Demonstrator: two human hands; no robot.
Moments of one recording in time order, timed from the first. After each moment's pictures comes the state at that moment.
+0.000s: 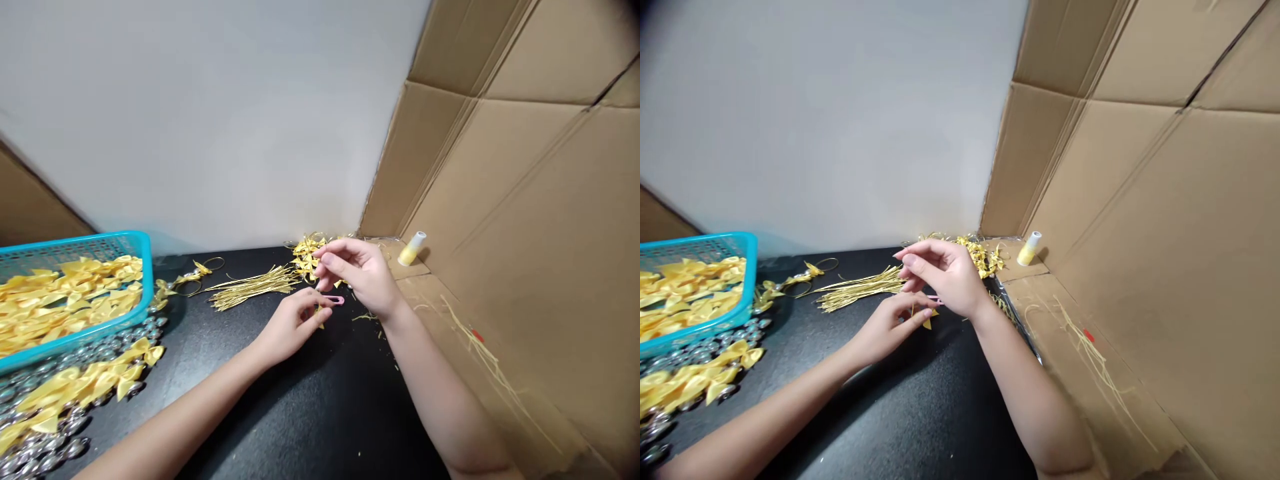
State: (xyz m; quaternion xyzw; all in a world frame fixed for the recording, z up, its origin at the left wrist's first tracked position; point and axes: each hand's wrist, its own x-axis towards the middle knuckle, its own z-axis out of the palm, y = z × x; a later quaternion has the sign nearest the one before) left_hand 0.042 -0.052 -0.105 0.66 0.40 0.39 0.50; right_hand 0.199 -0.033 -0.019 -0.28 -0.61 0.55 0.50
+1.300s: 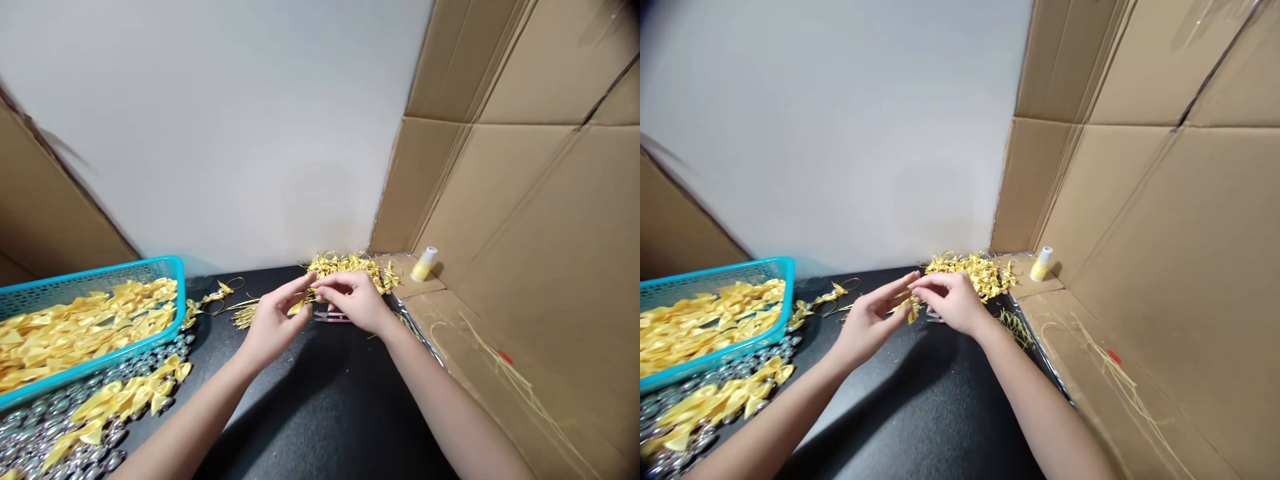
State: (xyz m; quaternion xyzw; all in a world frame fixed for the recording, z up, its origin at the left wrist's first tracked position) left_hand 0.013 -0.047 -0.079 0.63 0.40 0.53 0.40; right_hand 0.184 -0.018 -0.053 -0.32 -0.70 0.45 0.46
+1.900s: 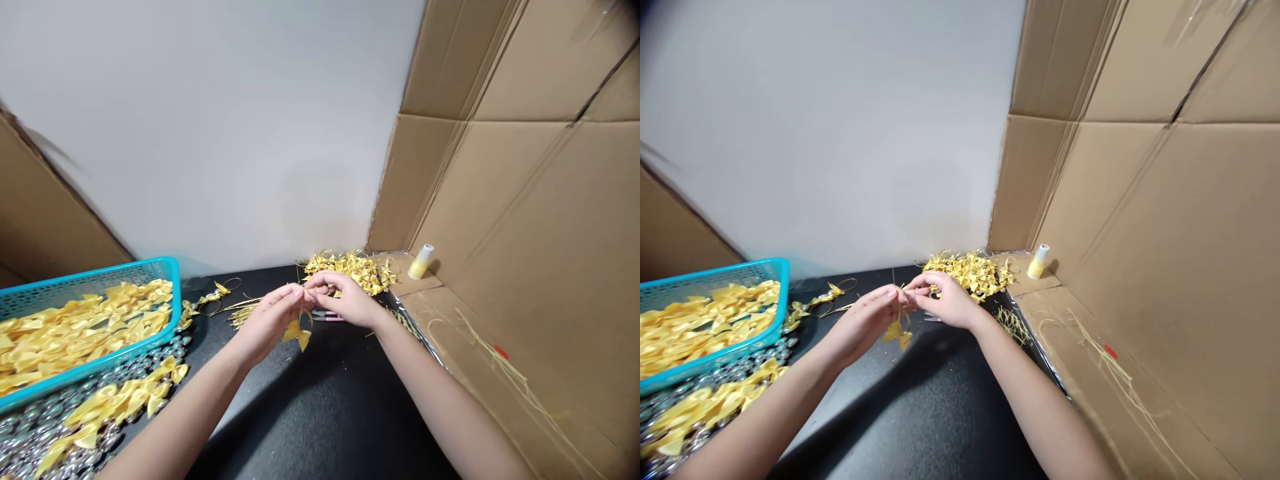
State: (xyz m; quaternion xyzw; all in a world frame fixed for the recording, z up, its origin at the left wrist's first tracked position) left_hand 0.009 -0.044 -0.072 0.51 0.33 0.50 0.62; right_hand 0.186 -0.003 -0.061 -0.30 -0.77 0.41 0.38
